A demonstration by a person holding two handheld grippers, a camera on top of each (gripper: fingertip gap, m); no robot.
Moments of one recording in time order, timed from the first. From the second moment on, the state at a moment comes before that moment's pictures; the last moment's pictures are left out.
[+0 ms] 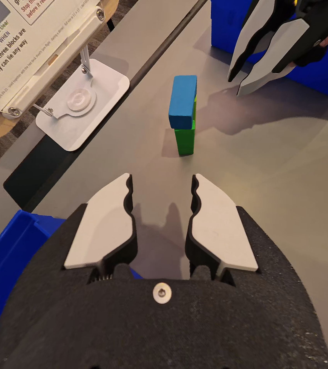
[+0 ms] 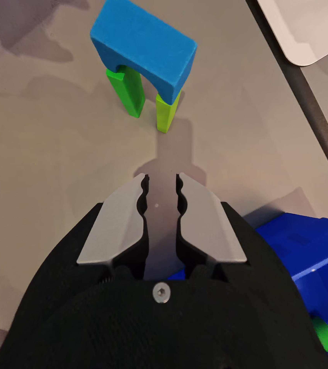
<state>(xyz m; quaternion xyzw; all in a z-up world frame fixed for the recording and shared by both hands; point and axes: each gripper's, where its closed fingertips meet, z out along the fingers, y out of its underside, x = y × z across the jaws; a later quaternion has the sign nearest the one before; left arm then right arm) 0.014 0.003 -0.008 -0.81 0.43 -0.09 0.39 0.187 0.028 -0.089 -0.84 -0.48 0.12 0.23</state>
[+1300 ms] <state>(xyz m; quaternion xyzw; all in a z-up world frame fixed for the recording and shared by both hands) -0.016 -0.002 0.026 -0.81 0.40 -0.06 0.43 0.192 0.040 -0.108 -0.86 -0.45 0.10 0.21</state>
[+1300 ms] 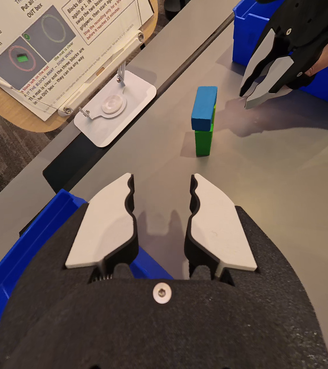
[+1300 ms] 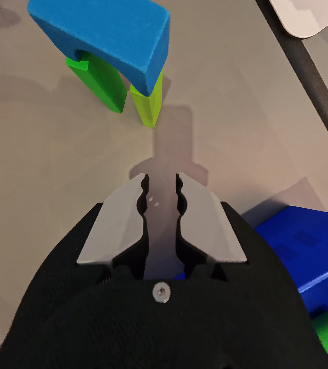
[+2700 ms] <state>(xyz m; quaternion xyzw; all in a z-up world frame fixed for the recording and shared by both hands) -0.081 -0.015 0.072 -0.81 0.33 -0.05 0.48 0.071 0.049 -0.091 -0.77 -0.58 0.07 0.25</state>
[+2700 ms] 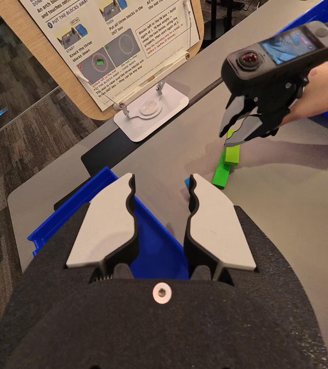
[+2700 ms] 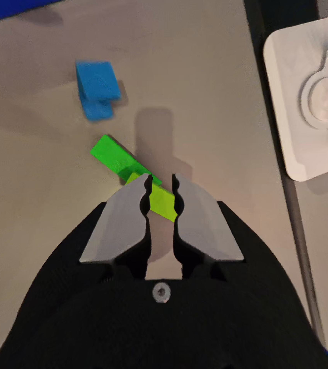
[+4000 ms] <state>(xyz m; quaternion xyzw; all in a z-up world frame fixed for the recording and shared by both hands) -0.072 -0.023 0.061 -0.81 0.36 -0.06 0.45 0.128 0.028 -0.167 -0.86 -0.48 0.08 0.17</state>
